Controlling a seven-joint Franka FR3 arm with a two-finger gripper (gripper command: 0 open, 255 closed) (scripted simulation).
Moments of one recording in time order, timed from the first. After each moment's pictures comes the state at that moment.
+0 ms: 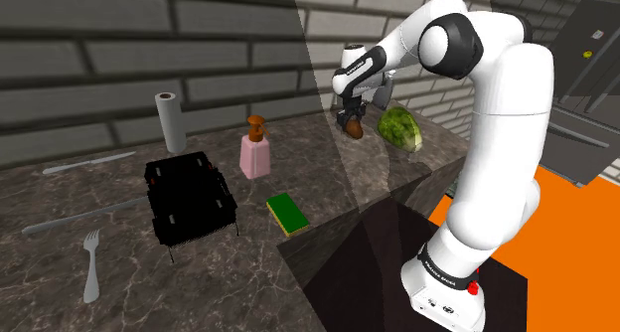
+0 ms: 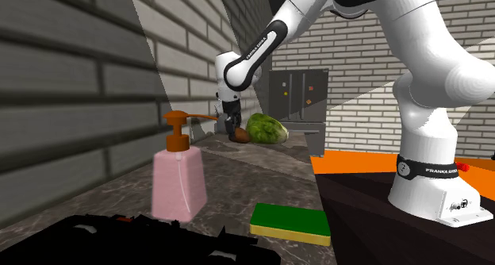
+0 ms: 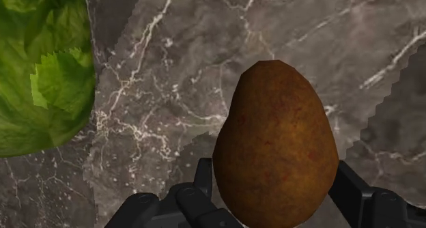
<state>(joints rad) -0.26 0.42 -0.31 -1.89 -0.17 2.29 -0.11</state>
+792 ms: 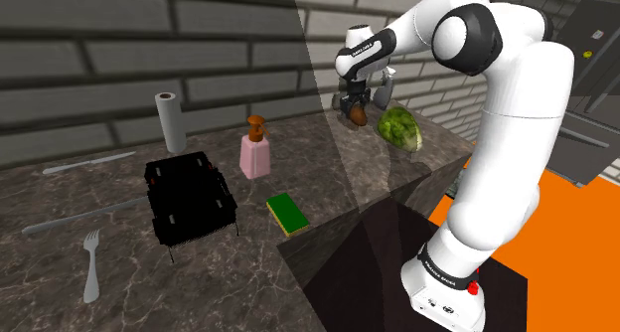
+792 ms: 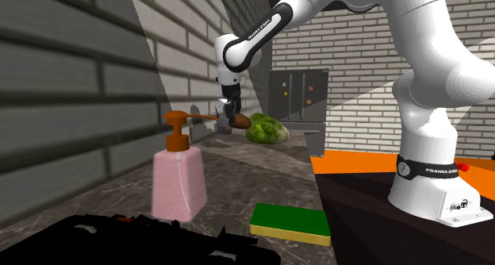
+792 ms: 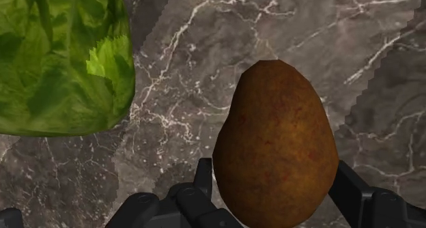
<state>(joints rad) -0.25 0.33 -0.31 -1.85 -0.18 2.16 -0.13</state>
